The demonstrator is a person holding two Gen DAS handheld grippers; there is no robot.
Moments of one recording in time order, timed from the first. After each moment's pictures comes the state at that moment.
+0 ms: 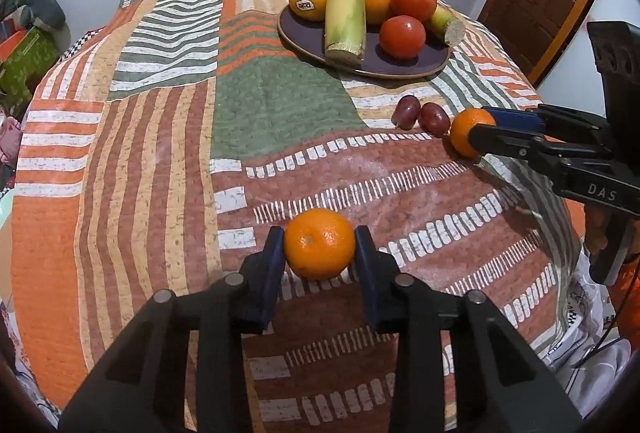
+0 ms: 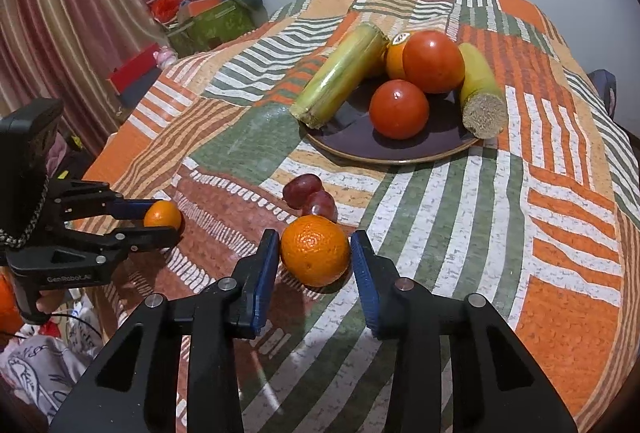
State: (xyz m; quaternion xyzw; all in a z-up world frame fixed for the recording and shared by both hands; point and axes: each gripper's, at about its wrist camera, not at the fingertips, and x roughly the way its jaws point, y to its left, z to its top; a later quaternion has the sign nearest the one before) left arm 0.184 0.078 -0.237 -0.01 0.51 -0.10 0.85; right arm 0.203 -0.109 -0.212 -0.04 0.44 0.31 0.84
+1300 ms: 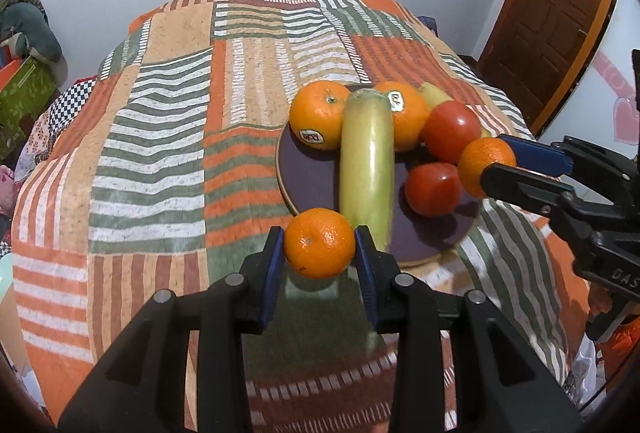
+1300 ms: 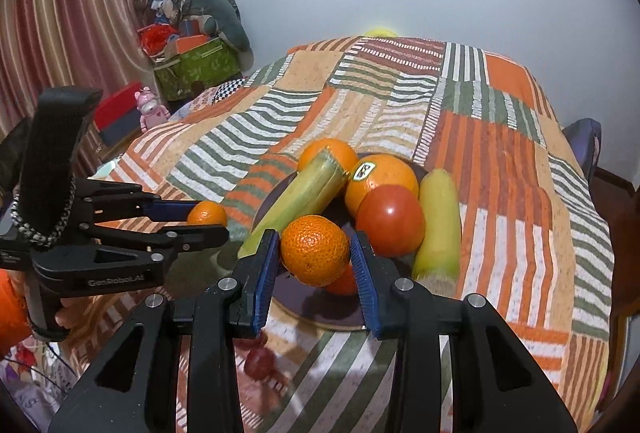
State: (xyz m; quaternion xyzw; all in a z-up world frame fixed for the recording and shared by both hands) left arm 0.314 0.071 -0.204 -0.01 0.46 -0.10 0.88; right arm 0.277 -0.099 -0.163 -0.06 0.37 0.29 0.88
